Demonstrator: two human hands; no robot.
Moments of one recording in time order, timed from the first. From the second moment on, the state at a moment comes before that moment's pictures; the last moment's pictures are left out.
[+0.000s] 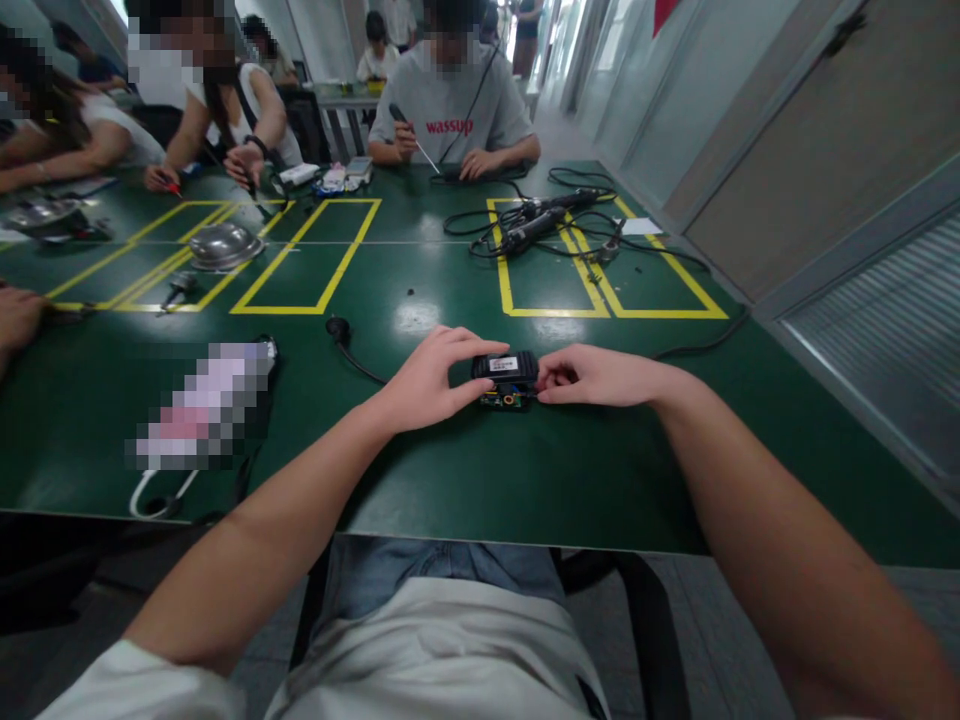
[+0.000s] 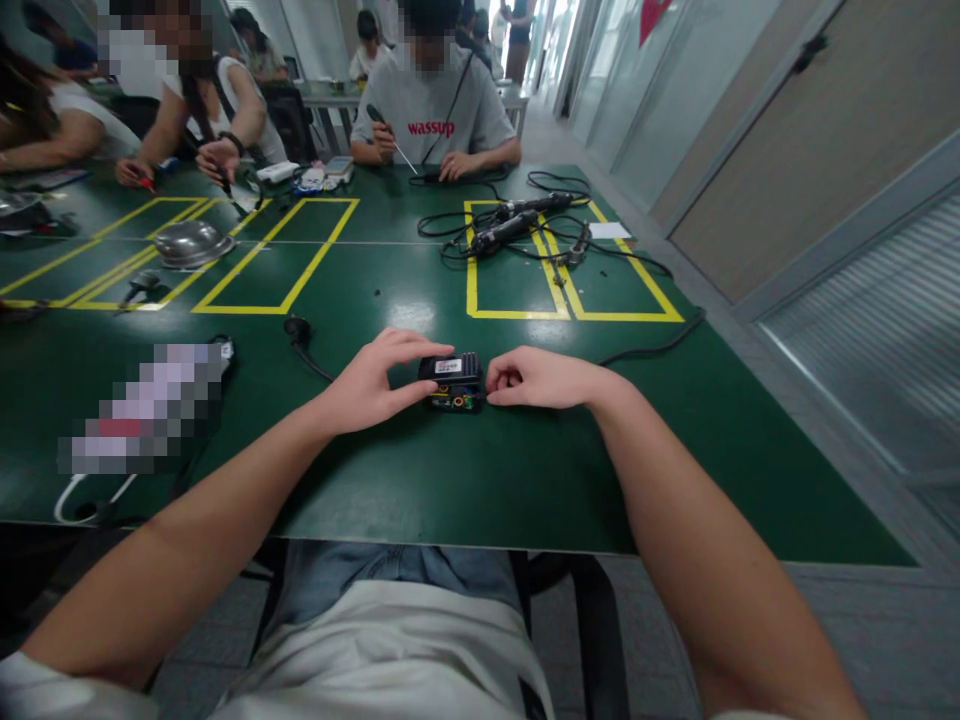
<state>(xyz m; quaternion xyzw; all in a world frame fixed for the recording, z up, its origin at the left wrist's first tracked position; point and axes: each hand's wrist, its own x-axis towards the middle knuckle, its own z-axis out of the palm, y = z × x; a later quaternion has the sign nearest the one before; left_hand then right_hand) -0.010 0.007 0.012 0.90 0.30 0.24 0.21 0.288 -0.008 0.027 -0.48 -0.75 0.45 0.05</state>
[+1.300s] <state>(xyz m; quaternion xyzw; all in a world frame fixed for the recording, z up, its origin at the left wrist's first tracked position) -0.007 0.015 0.002 0.85 0.44 0.22 0.19 0.286 -0.015 0.034 -0.52 -0.74 0.42 0.02</state>
